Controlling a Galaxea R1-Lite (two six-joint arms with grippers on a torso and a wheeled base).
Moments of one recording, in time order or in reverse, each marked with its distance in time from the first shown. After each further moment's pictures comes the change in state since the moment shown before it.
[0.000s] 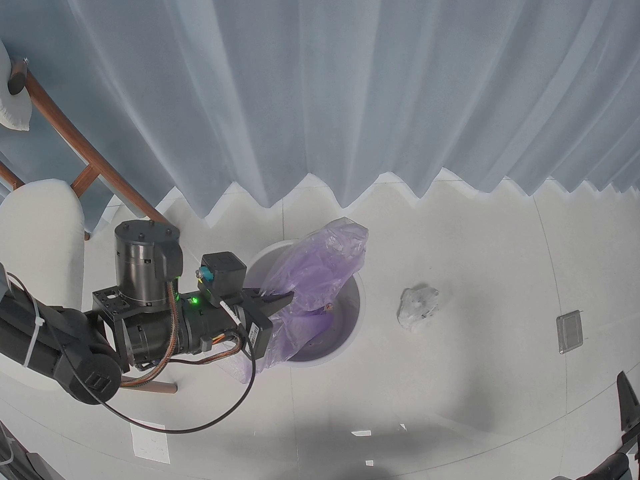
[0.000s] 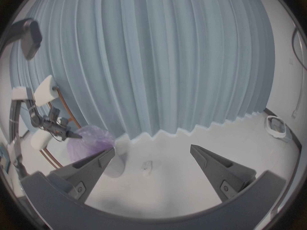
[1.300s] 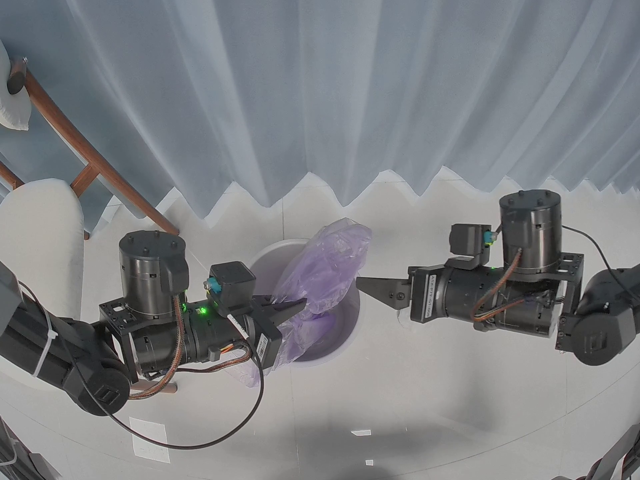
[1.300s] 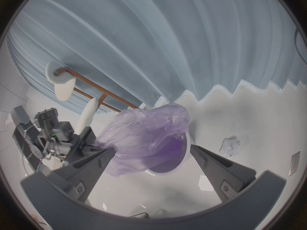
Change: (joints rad) left arm -0.028 0.029 0.040 -0.107 -0.035 0.007; right arm 0.637 1.603 -0.739 -0.405 0.023 0.253
